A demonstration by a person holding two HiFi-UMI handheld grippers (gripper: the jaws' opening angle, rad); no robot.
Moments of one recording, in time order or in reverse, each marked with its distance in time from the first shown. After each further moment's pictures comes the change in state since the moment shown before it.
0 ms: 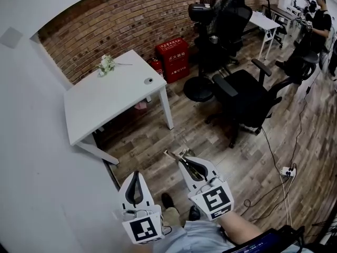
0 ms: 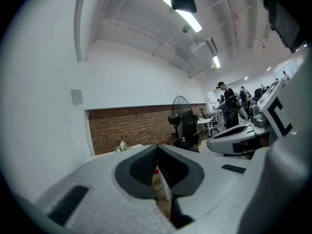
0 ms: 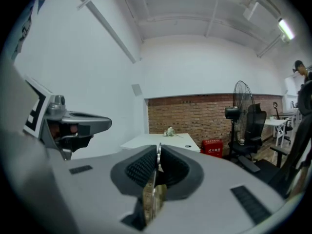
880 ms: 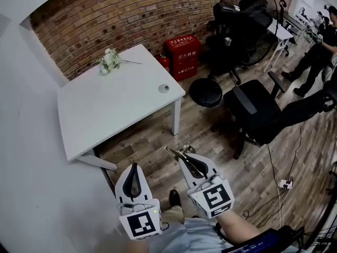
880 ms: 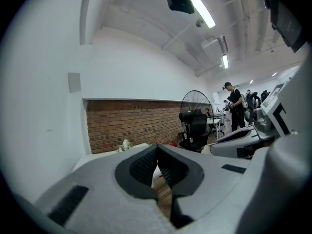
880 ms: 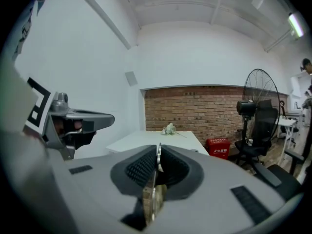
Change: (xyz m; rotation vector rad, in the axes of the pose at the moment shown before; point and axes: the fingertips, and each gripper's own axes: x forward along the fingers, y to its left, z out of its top) left arm 0.182 0.119 -0.038 -0.095 0.047 -0.013; right arm 0.213 -0.032 0.009 -0.028 0.064 0.002
